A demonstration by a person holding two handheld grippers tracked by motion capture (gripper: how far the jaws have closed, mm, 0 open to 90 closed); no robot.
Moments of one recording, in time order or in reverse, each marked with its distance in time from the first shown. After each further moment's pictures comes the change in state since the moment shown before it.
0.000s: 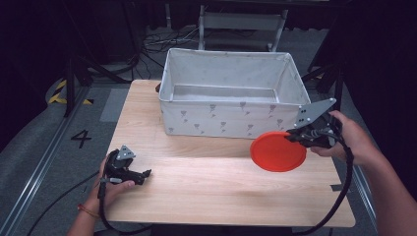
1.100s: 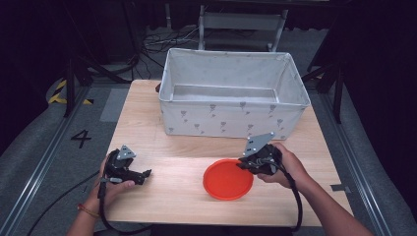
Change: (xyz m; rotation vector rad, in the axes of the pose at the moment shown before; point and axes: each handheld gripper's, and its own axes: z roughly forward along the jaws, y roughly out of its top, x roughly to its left) left arm 0.000 0.000 0.000 0.004 -0.009 -0.005; right arm 0.073 0.024 0.117 -0.119 0.164 0.065
